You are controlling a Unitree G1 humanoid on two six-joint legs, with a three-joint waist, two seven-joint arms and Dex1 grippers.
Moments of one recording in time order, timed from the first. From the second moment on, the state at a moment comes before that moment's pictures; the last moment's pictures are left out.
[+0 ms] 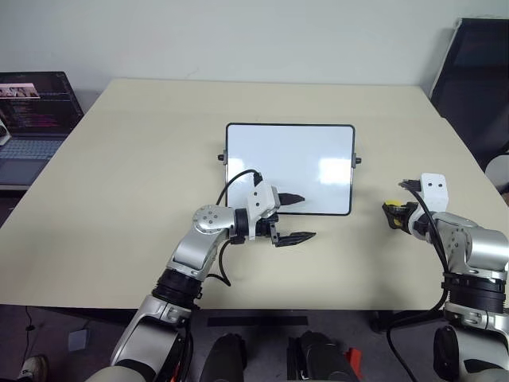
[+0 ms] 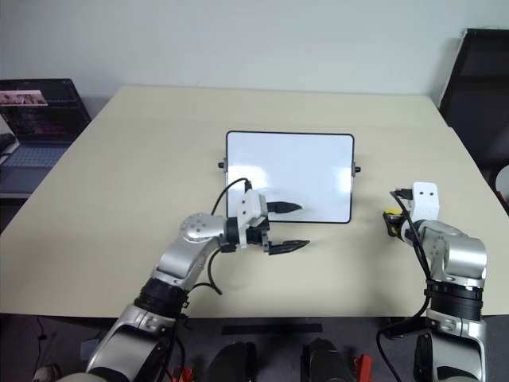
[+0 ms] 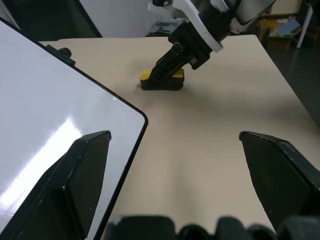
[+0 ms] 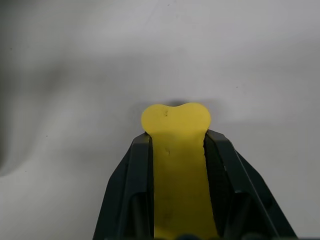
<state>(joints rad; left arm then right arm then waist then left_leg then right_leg) -0.55 0.29 -0.25 0.18 -0.20 0.11 -1.06 -0.48 -0.44 -0.33 0.00 0.18 1.12 0.30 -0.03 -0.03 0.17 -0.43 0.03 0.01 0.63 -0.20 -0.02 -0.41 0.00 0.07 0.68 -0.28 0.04</state>
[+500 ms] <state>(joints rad) -0.53 0.30 -0.25 0.15 -0.22 0.19 -1.08 -0.48 -0.45 -0.33 0.01 0.18 1.11 0.30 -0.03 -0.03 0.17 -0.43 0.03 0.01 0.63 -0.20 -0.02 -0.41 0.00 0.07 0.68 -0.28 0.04</state>
